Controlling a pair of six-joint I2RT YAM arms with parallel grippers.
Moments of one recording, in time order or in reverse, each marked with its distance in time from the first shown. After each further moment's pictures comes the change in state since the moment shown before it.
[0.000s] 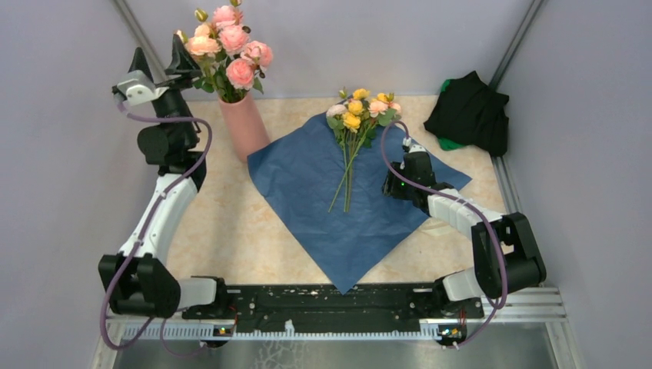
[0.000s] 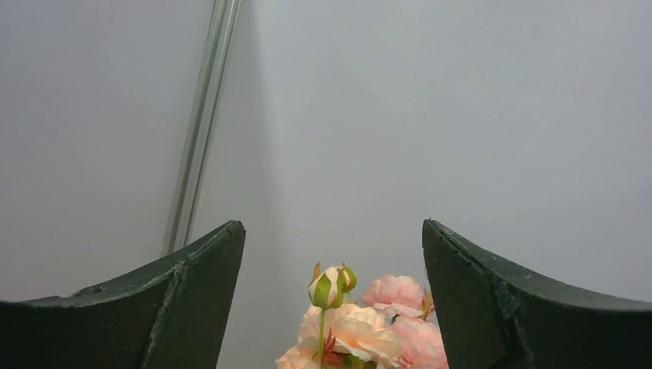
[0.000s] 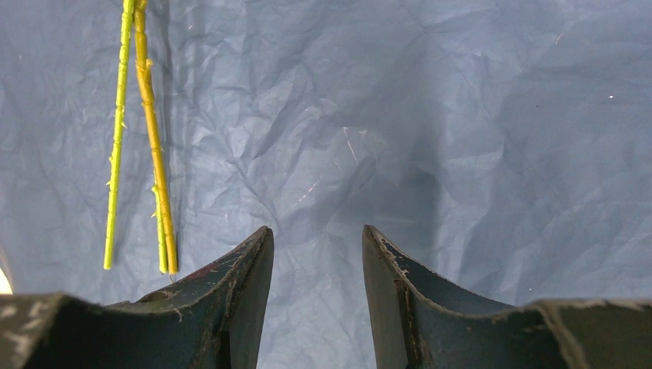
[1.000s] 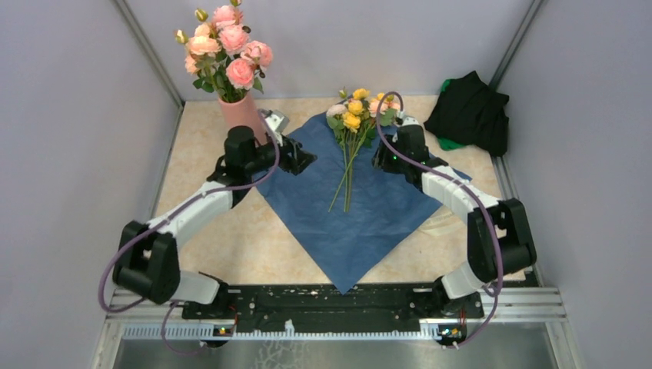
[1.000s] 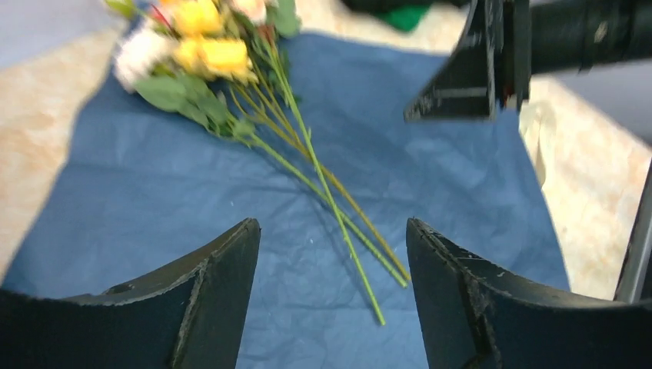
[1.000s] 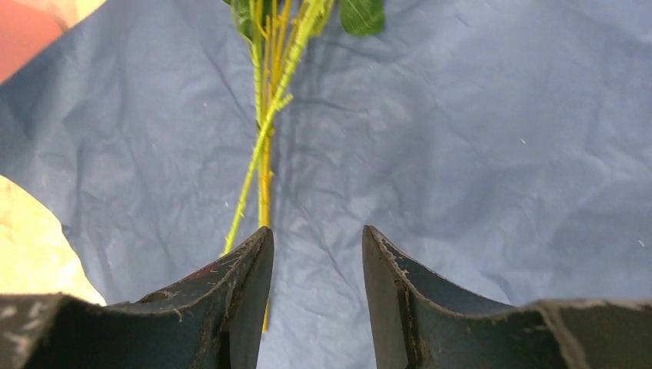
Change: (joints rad) left arm -0.305 0.051 -0.248 -0.695 0.799 -0.116; right arm 0.023 0.077 0.241 -0.051 -0.018 0.031
